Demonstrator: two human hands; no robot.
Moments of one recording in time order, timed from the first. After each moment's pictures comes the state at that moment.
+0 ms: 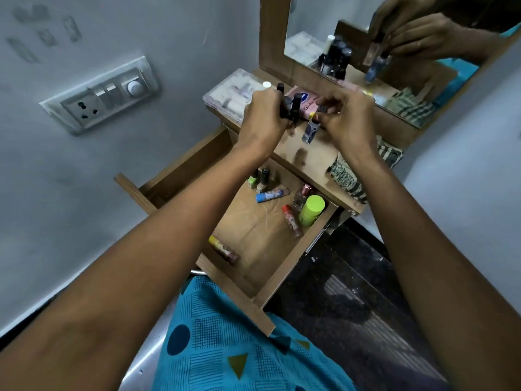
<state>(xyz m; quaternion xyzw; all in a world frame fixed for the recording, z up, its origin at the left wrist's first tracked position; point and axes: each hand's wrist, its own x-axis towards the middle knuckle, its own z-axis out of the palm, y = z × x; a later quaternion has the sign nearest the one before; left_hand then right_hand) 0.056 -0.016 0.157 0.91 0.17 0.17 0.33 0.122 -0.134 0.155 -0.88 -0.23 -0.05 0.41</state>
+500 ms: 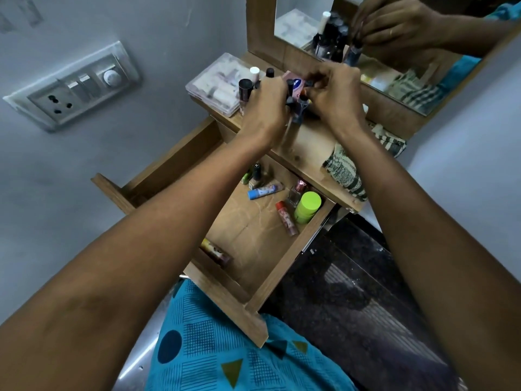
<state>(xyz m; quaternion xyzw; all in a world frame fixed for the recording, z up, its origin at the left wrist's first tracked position) 0.090 -0.024 0.142 0.93 0.14 0.15 0.29 0.164 -0.115 0.139 -0.87 -0.26 -0.04 0.41</state>
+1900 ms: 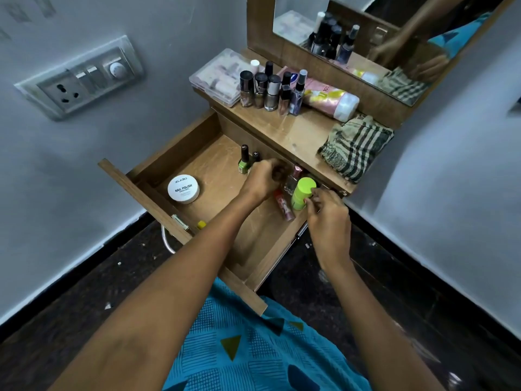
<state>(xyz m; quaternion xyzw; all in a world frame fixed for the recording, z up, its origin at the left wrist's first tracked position) 0.023 -0.051 0.041 0.88 0.13 0.01 0.46 -0.001 -0.199 0.048 -0.93 -0.15 -0.04 0.32</state>
